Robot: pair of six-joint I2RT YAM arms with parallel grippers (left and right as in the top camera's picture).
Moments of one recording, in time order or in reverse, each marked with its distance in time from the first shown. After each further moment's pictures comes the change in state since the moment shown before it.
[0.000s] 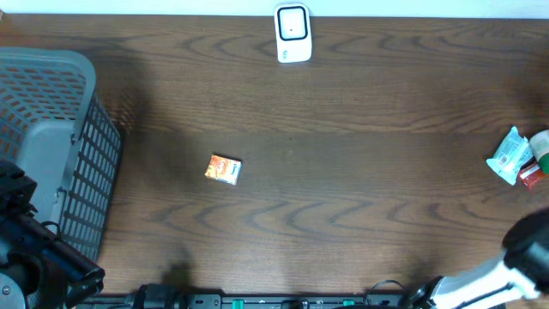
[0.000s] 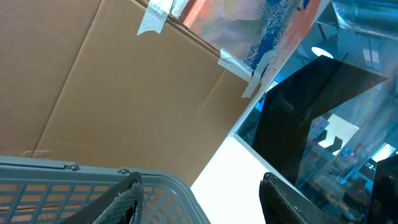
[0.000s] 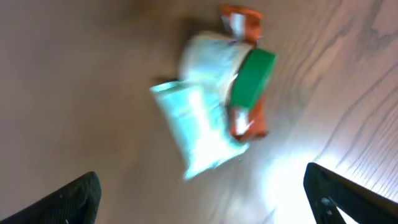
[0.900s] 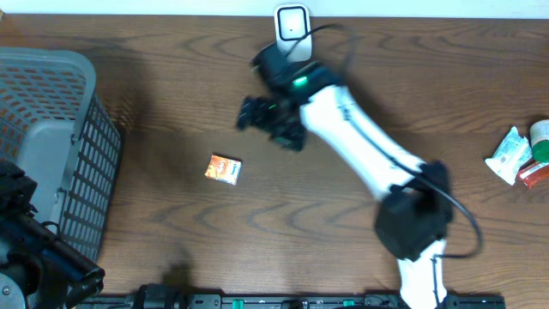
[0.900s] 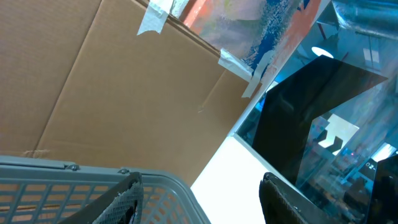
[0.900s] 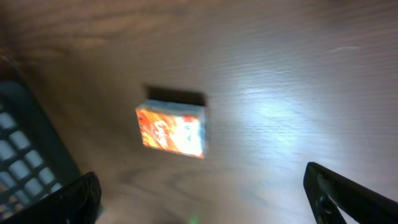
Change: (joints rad) left arm 0.000 0.000 0.000 0.000 0.000 0.000; right arm 1.370 0.257 -0.006 0.129 -0.248 0.543
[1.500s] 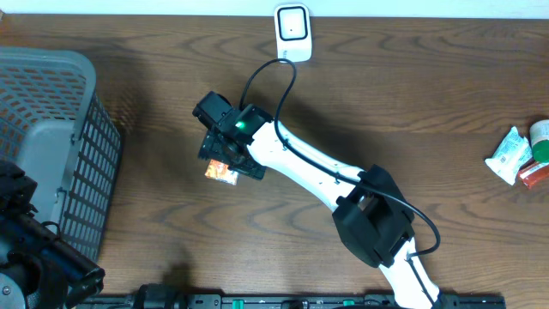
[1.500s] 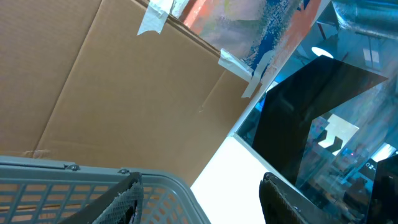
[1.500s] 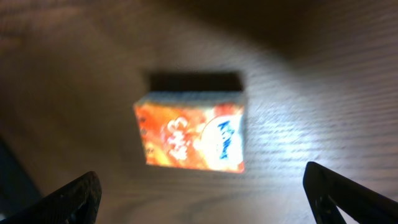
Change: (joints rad) left arm 0.000 0.000 0.000 0.000 0.000 0.000; right arm 0.198 0.101 -0.006 0.105 0.206 0.250
